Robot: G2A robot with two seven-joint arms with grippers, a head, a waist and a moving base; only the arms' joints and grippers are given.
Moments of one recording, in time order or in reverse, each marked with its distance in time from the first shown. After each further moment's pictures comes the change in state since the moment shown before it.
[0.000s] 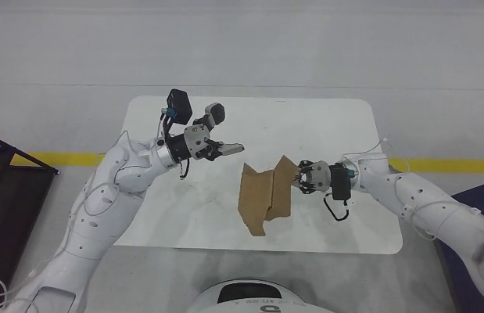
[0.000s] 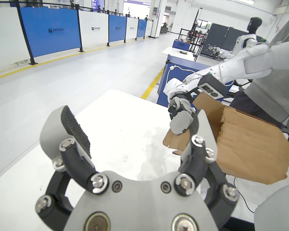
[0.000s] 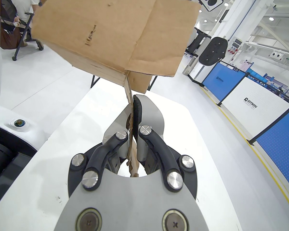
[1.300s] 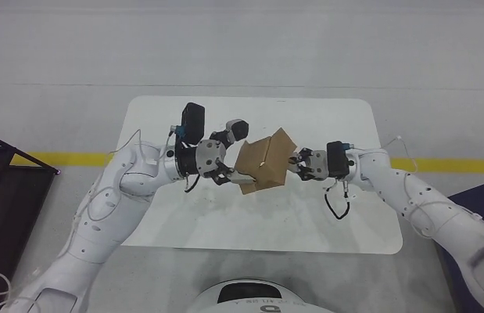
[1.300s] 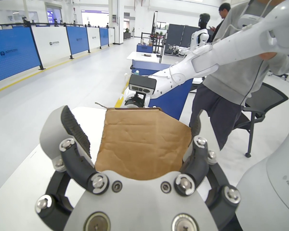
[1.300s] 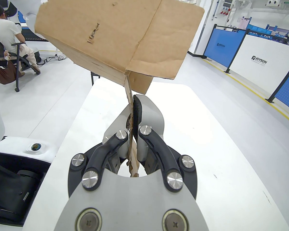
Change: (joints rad) left arm -0.007 -0.005 0.050 -0.087 -0.056 -0.195 -0.038; right arm -0.099 -0.014 0.199 -0.013 0.233 -0.282 0.299
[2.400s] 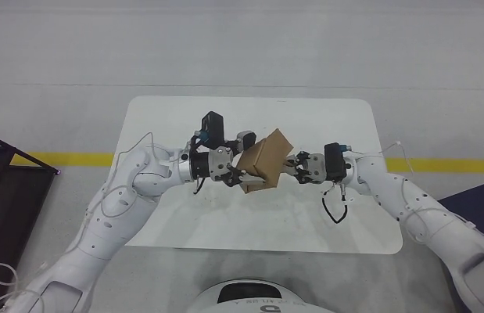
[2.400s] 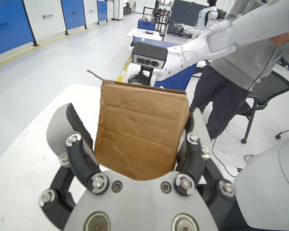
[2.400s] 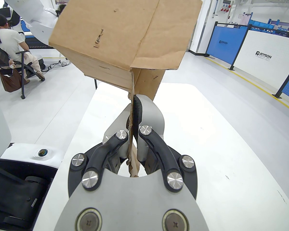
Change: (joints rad) left arm -0.033 -0.013 0.082 0.076 0.062 0.055 -0.048; right arm -0.099 -0.032 0.136 -0.013 -0.022 -0.069 0.051
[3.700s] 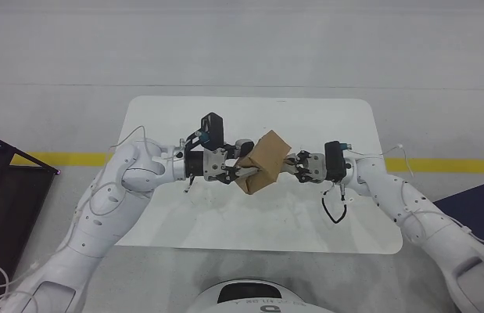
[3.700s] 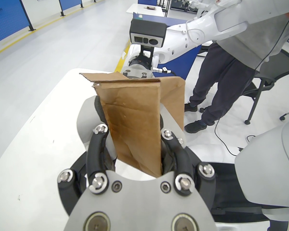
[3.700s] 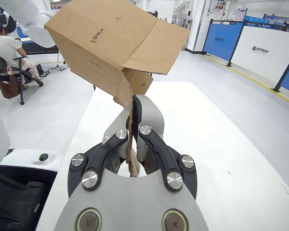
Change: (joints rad) left arm -0.013 0.032 -0.036 -0.031 -0.044 -0.025 -0.165; right arm -0.058 -0.032 0.097 0.022 -0.004 -0.043 0.043
